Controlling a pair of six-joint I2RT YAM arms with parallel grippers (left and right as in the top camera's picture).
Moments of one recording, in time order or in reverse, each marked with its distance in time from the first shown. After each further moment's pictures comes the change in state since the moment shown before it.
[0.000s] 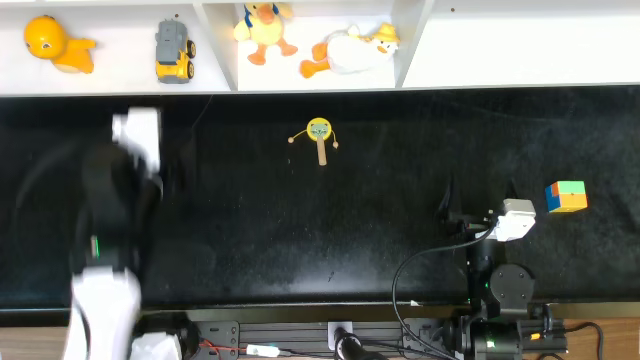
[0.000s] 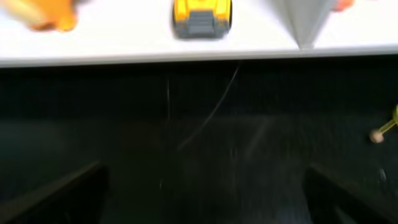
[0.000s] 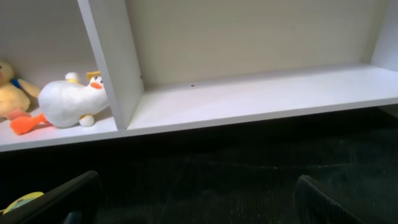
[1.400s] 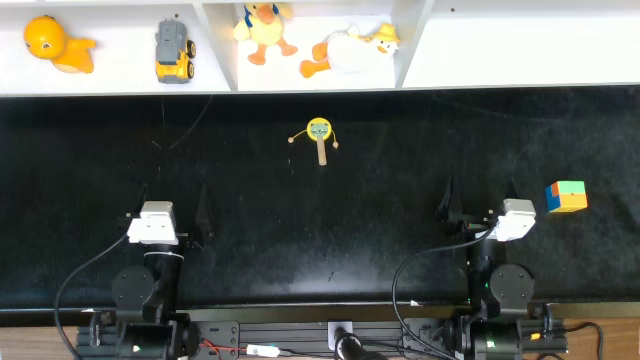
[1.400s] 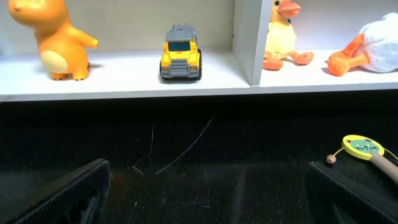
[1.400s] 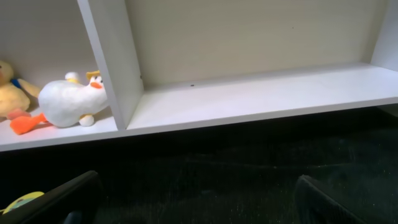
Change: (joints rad) left arm -0.085 -0.819 -0.536 0.194 -0.012 -0.050; right arm 0.000 0.000 0.000 -0.001 0.000 0.001
